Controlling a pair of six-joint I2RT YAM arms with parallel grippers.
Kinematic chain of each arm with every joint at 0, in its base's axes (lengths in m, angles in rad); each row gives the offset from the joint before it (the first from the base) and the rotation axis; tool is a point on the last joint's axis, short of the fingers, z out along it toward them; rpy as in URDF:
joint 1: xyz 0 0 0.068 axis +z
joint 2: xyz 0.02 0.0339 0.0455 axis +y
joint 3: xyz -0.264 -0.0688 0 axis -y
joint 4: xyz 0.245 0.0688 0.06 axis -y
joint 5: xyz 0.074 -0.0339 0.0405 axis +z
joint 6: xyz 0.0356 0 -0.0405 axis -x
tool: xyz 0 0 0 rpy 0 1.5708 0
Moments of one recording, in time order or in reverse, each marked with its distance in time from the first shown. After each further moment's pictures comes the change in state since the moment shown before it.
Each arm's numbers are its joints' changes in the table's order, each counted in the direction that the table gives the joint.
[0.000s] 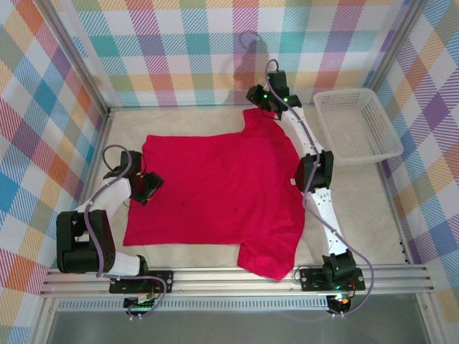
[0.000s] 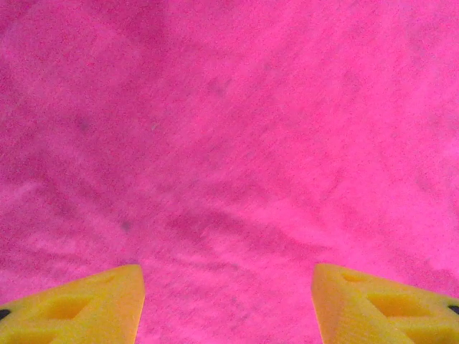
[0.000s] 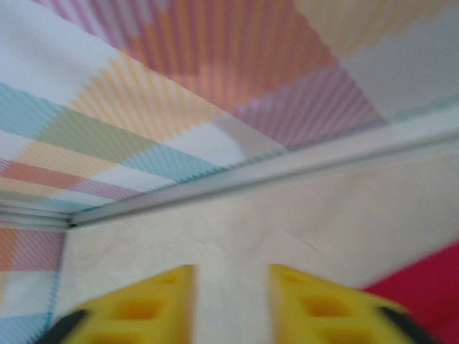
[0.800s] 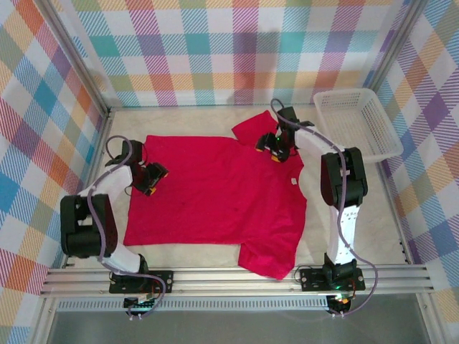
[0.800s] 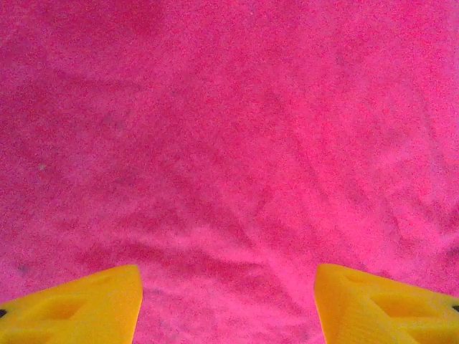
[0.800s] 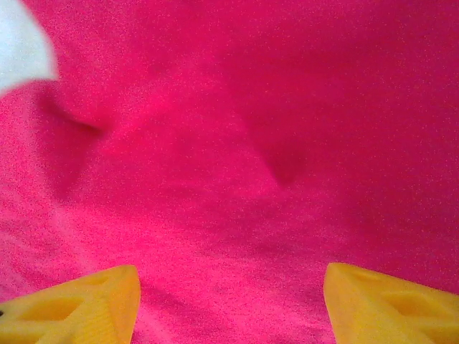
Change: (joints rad) left arm 0.000 0.176 0.180 -0.019 -0.097 0.006; right arm -0.003 -0.690 -1.297 -0.035 -0.002 0.037
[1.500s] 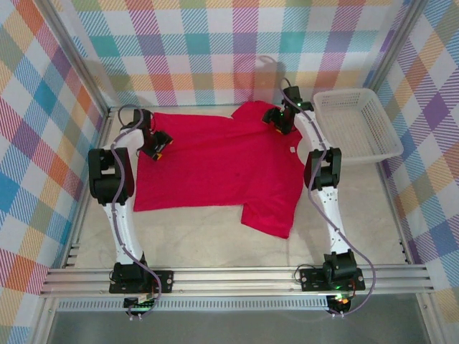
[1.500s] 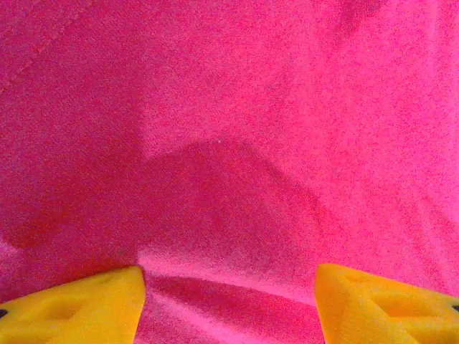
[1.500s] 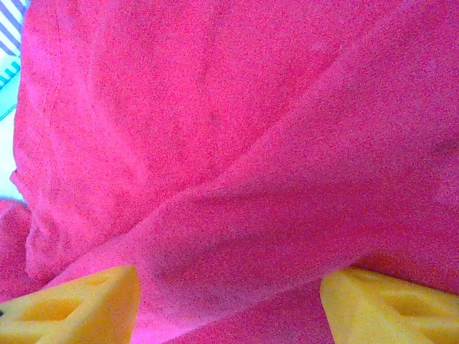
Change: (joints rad) left arm -0.001 0.600 0.666 0.013 0.023 -0.006; right arm -0.126 0.684 1.091 -0.250 -0.014 0.074
